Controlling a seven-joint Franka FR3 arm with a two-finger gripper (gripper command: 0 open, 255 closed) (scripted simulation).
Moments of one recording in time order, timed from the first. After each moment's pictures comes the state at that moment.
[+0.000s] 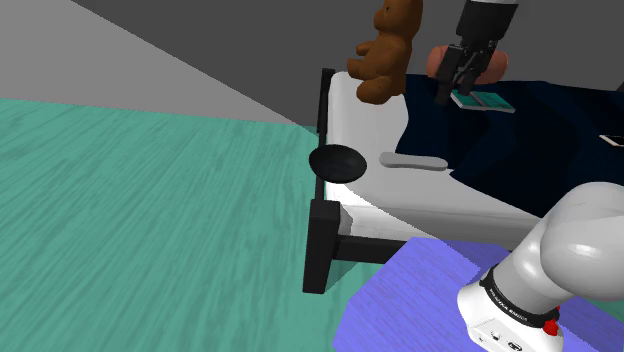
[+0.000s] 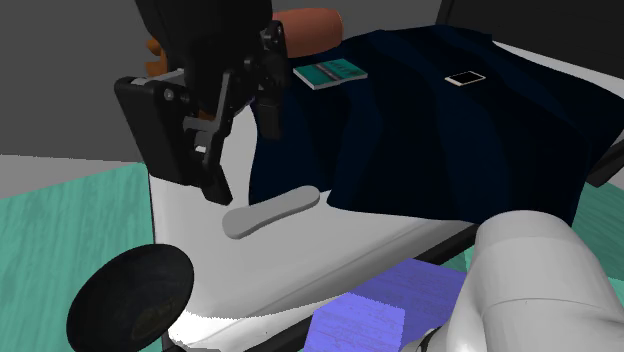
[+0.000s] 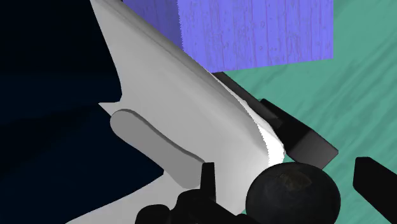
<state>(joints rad) 0.00 -0.75 -0.03 -2.28 -0.01 1.49 0.03</state>
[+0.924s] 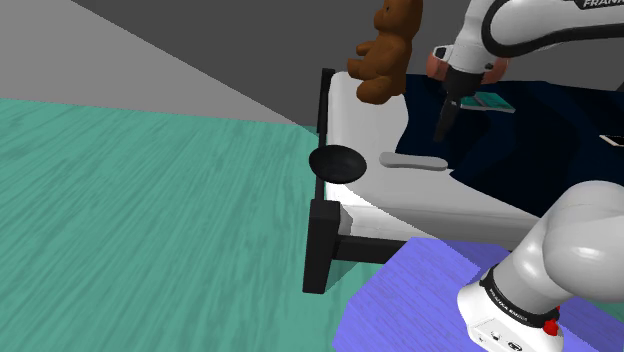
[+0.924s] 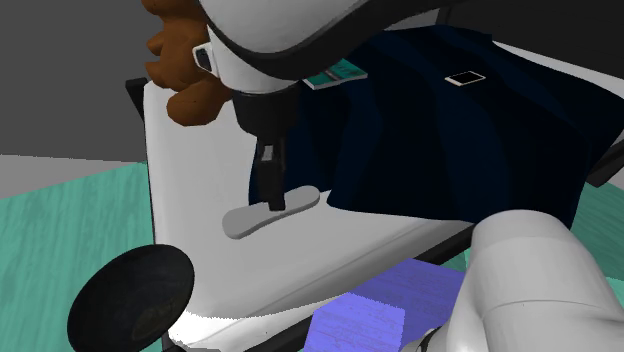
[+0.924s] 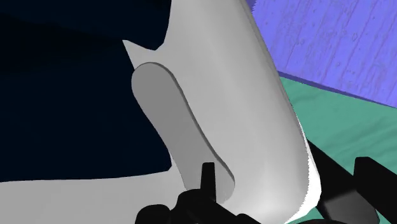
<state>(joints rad) 0.05 -0.71 -0.30 -2.55 -0.19 1.83 -0.49</state>
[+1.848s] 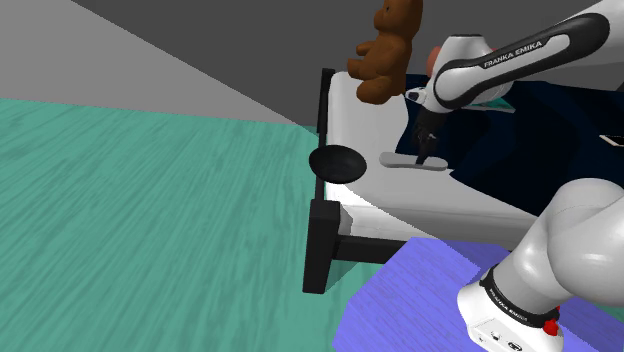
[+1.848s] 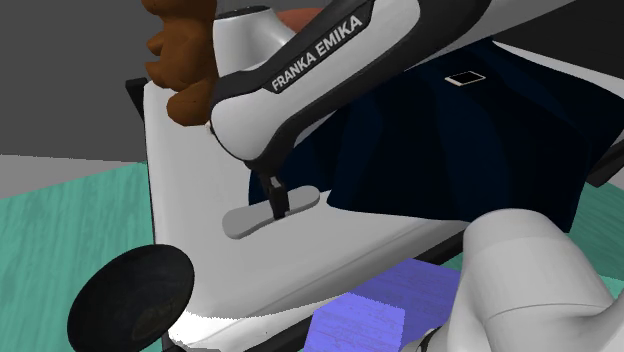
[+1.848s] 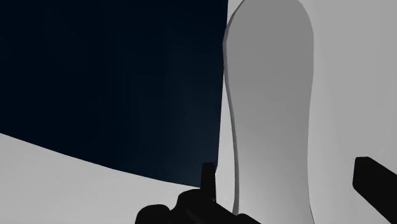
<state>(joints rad) 0.16 -0.34 -0.59 -2.58 -0.22 2.27 -1.00</state>
